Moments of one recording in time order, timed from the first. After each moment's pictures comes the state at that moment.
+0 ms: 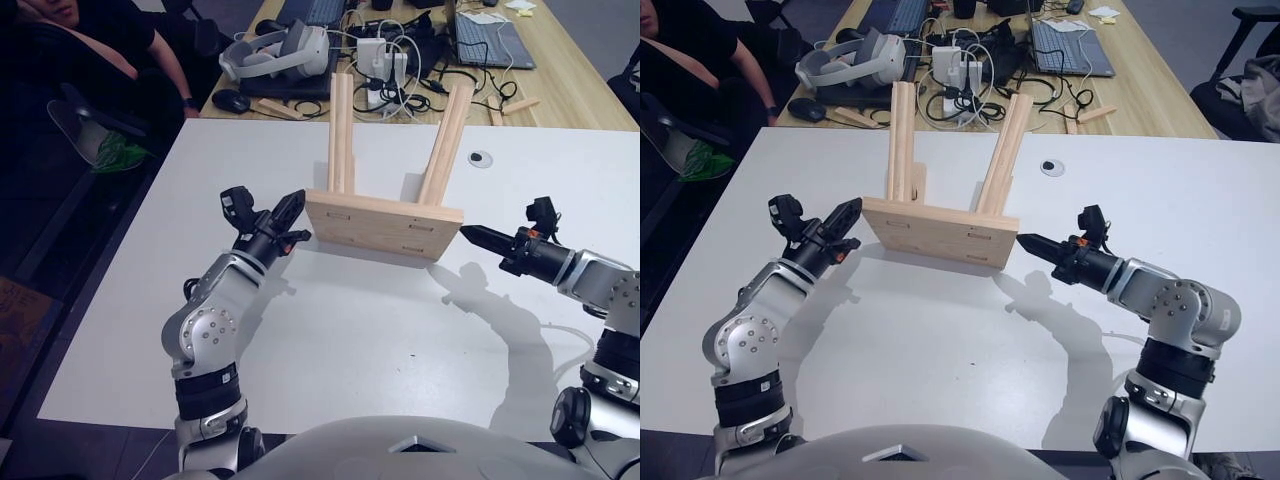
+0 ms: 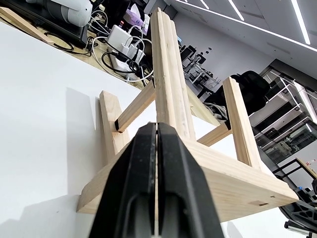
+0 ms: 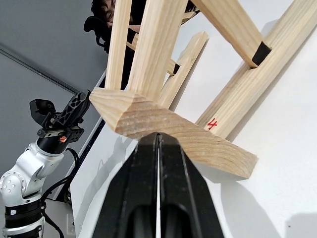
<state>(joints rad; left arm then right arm) -0.06 0.12 0.24 -0.38 -0.81 0.76 -0.19 -0.24 -0.37 -0.46 -0.17 0.72 1.40 0.77</state>
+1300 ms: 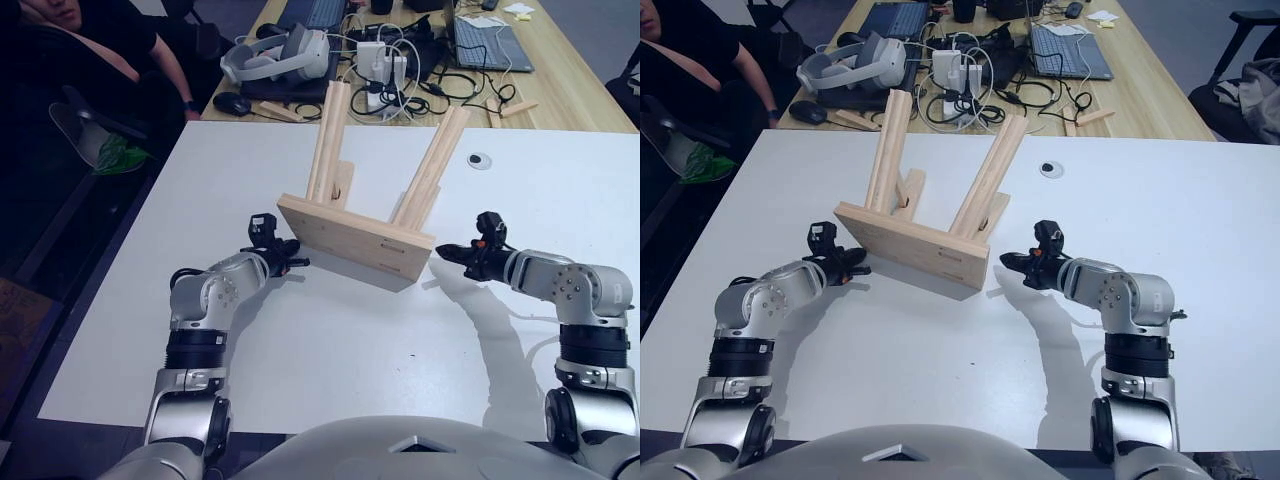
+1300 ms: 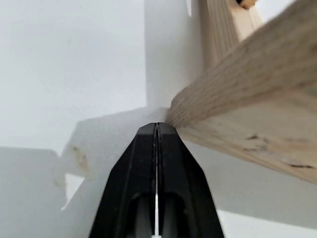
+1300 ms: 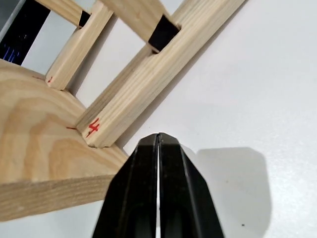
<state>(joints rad) -0.24 0.34 0.05 0.05 -0.60 0.92 -0.12 -0.28 -0.41 -0.07 -0.07 0.56 1.20 0.47</state>
